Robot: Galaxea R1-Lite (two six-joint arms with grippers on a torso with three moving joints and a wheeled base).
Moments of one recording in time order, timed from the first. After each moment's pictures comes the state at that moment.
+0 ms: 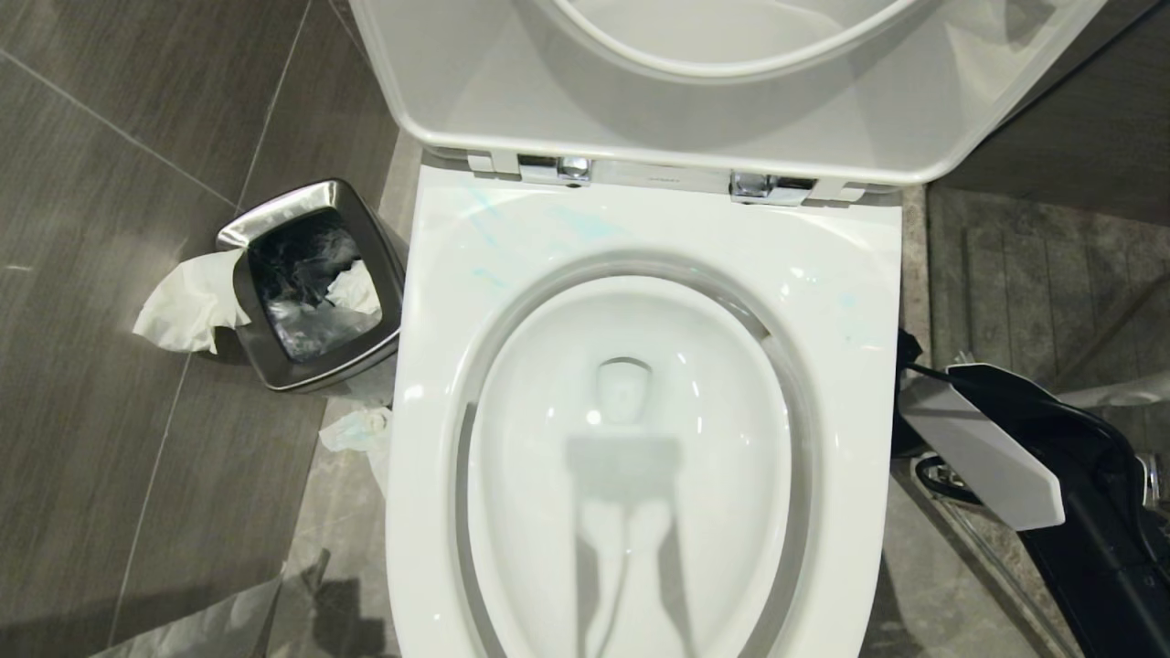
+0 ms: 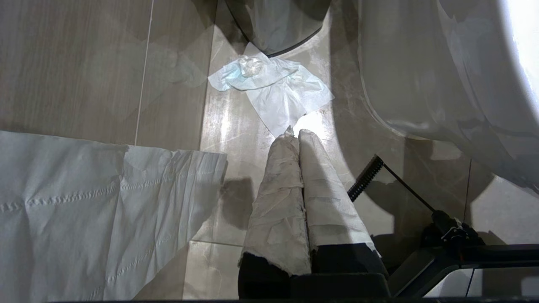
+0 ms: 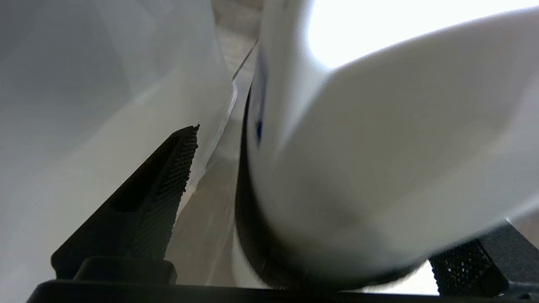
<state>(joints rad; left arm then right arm) 0.00 0.00 0.00 0.01 0.00 0.00 0.12 2.70 -1.69 -1.52 0.03 -0.21</state>
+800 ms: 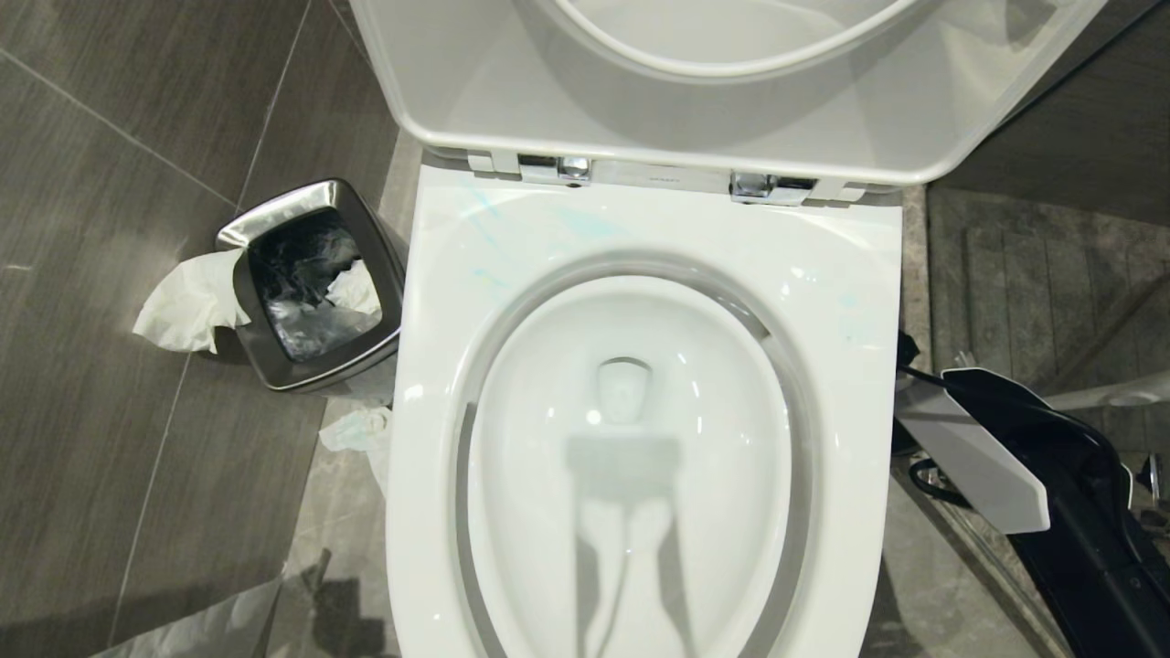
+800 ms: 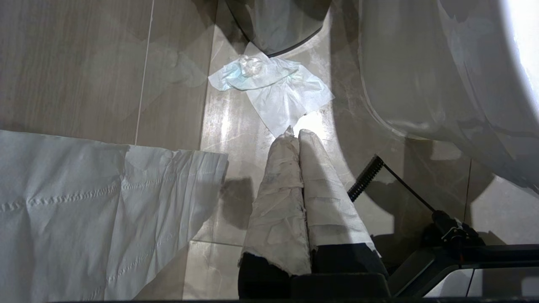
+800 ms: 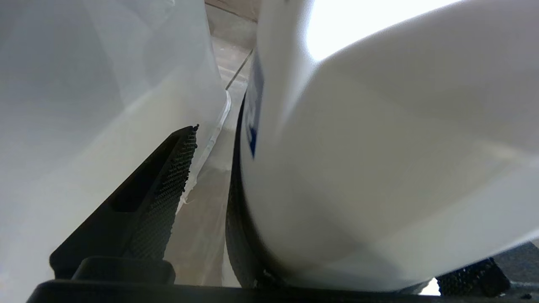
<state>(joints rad) 0.00 0.00 0.00 0.01 0.00 0.00 0.11 2.74 -1.77 -1.52 0.03 -0.24</state>
